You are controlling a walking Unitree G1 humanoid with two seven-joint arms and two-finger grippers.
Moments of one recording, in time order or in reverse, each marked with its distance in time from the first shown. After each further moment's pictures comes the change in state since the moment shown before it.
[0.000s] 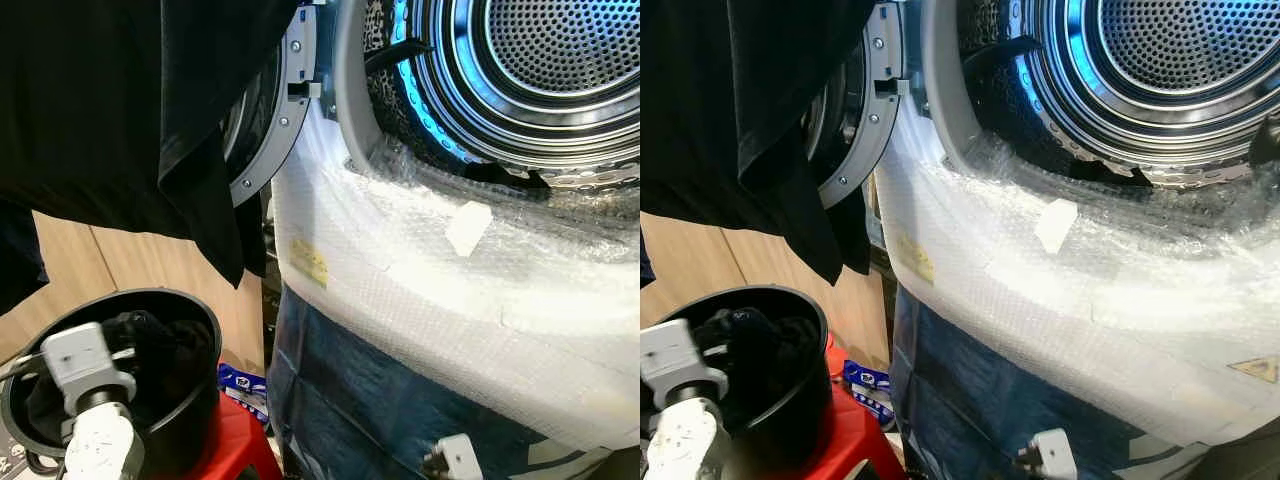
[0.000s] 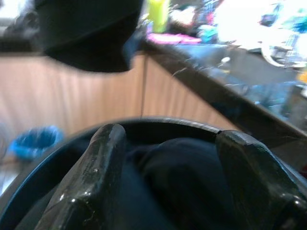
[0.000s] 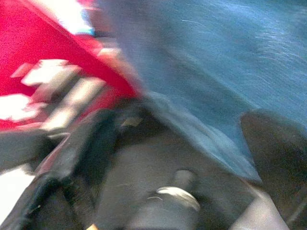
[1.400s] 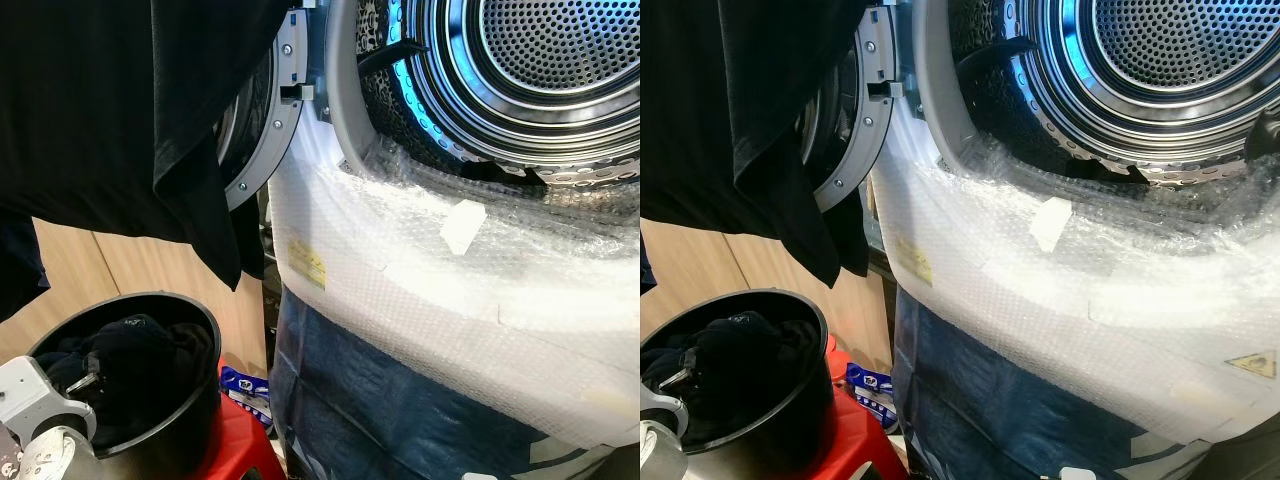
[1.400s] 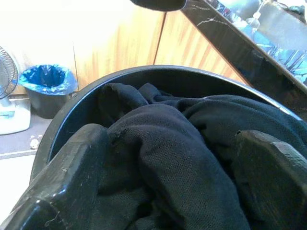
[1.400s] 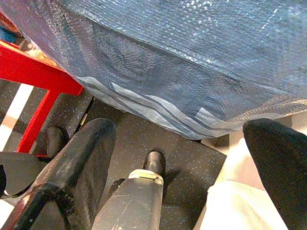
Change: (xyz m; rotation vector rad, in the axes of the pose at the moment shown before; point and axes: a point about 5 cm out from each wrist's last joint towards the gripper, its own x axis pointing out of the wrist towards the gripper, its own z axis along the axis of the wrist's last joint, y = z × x) left arm -0.005 0.034 0.000 -0.092 0.260 0.069; right arm 0.001 -0.008 -0.025 0.104 0.085 -0.279
